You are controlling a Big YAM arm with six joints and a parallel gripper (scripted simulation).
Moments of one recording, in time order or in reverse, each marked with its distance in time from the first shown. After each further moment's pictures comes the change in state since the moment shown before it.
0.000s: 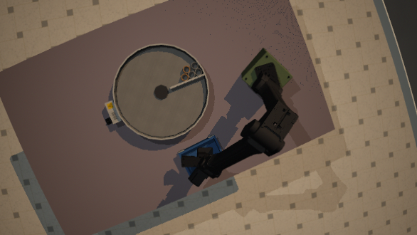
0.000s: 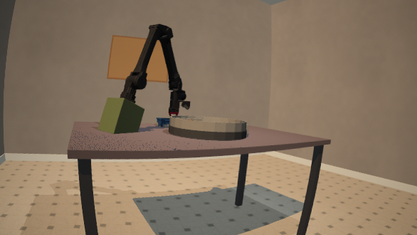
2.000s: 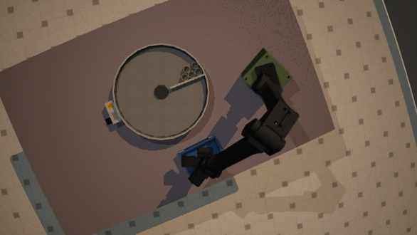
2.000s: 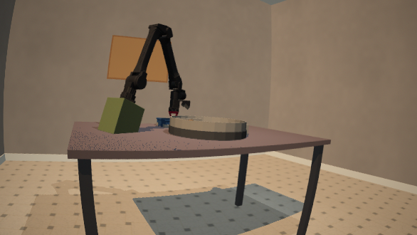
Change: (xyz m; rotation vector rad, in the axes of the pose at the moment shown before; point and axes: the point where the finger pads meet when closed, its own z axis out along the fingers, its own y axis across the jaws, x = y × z) arm 0.000 0.000 -0.004 0.001 0.001 0.000
